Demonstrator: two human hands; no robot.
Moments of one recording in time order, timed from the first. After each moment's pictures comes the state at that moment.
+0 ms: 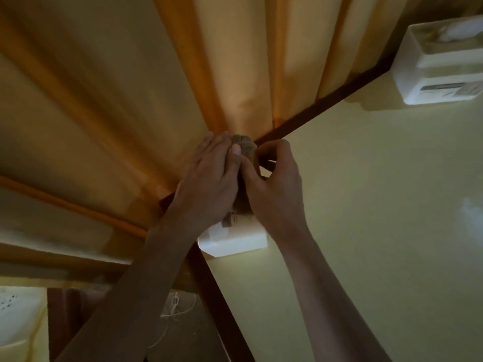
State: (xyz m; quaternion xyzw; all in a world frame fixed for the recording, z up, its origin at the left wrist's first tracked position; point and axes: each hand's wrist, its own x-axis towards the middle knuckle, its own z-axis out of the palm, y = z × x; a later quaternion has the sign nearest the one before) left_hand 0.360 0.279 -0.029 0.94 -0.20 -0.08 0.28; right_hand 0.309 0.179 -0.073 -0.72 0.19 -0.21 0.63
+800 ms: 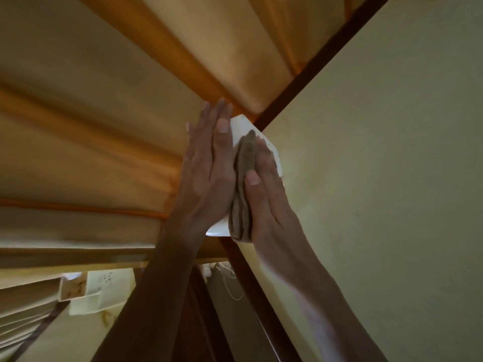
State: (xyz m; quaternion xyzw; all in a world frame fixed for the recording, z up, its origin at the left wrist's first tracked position) left_hand 0.351 0.258 -0.043 0.95 -0.21 -0.03 0.21; right_hand 0.258 0.196 -0.105 -0.59 0.08 -0.06 0.80
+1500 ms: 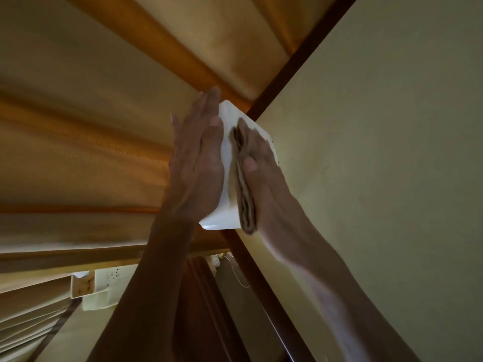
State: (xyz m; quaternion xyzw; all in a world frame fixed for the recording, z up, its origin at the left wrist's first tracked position) left_hand 0.362 0.267 -0.046 0.95 -0.24 -0.03 0.18; right_hand 0.264 0.190 -0.119 -0.60 0.05 -0.05 0.80
